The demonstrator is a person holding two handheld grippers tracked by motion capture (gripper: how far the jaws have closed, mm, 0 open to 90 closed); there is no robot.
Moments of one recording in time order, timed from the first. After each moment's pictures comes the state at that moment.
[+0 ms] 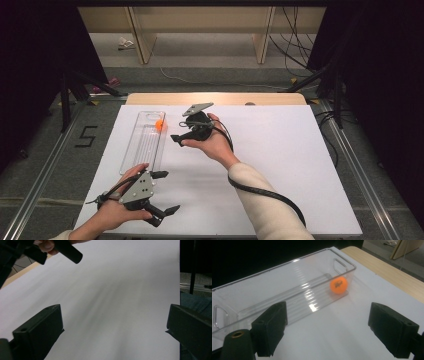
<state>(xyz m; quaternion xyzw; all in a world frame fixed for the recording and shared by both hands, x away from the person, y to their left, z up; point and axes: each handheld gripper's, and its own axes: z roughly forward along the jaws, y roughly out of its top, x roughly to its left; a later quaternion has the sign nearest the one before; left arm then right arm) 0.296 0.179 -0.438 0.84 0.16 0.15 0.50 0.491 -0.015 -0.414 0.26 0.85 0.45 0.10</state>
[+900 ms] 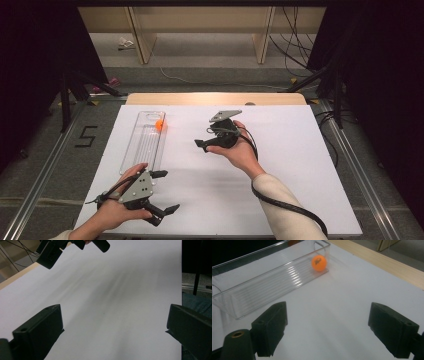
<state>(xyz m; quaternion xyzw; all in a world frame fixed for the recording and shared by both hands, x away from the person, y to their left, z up) 0.297 0.180 -0.438 0.84 0.16 0.15 0.50 0.471 -0.085 -0.420 0.30 0.84 0.44 0.11</state>
